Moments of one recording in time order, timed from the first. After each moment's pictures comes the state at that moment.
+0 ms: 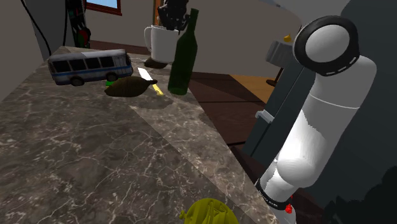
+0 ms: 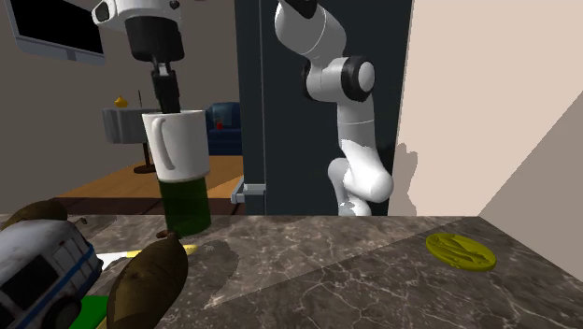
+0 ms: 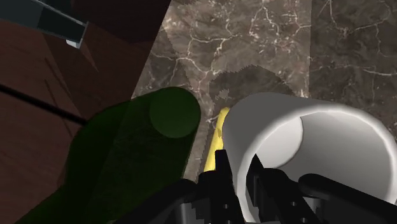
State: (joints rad) arm -0.08 0.14 0.22 -1.19 0.05 1.26 0.22
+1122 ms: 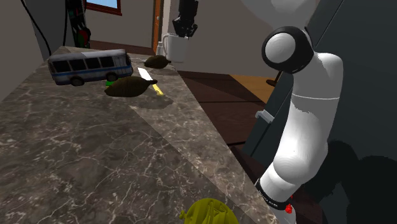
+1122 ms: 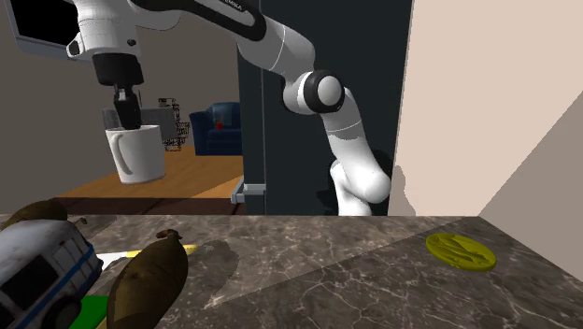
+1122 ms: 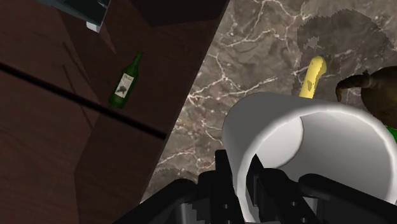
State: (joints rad) arm -0.21 0.36 0.14 -0.96 0.01 1.24 0.00
